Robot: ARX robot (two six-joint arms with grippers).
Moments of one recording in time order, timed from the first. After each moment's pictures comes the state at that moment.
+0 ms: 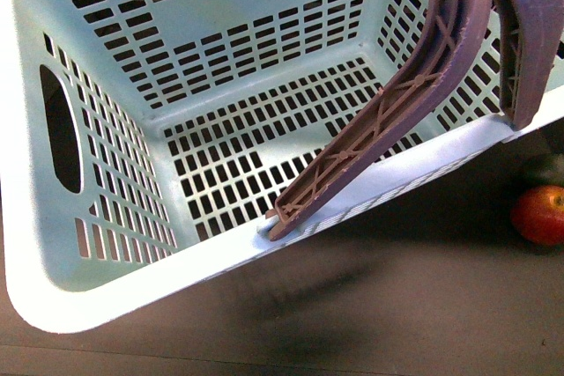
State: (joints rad) left arm -0.56 1.63 1.17 -0.03 0.15 -1.04; right arm -0.23 1.01 0.19 0.15 -0.07 -0.21
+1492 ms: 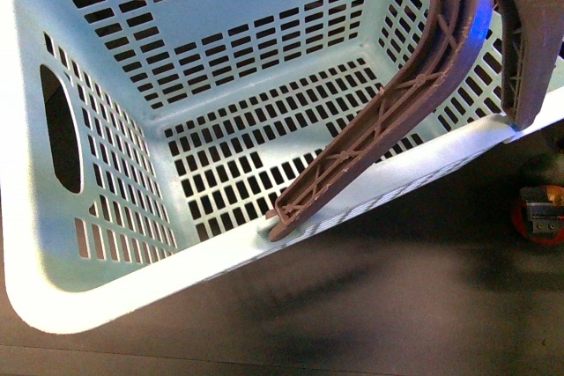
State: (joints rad) left arm -0.56 1.63 1.17 -0.03 0.15 -1.04; right arm -0.20 2.39 1.01 0.36 0.10 -0.20
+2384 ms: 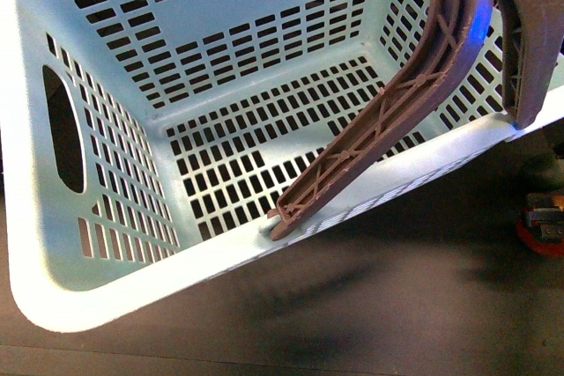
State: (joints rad) left arm -0.56 1.63 1.17 -0.03 0.16 -1.04; right arm -0.22 2.37 0.97 0.39 0.08 -0.25
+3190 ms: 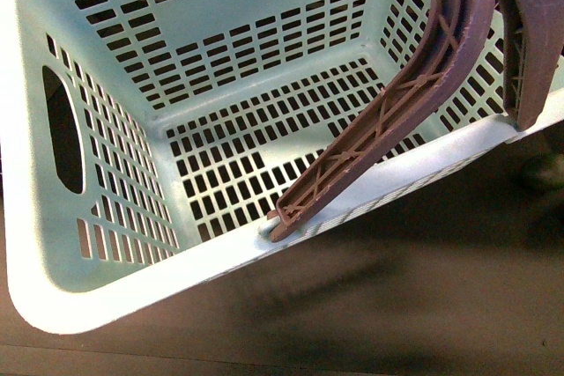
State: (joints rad) left arm -0.56 1.63 1.17 -0.03 0.16 -1.04; right arm -0.04 1.26 0.70 0.19 -0.13 -0.17
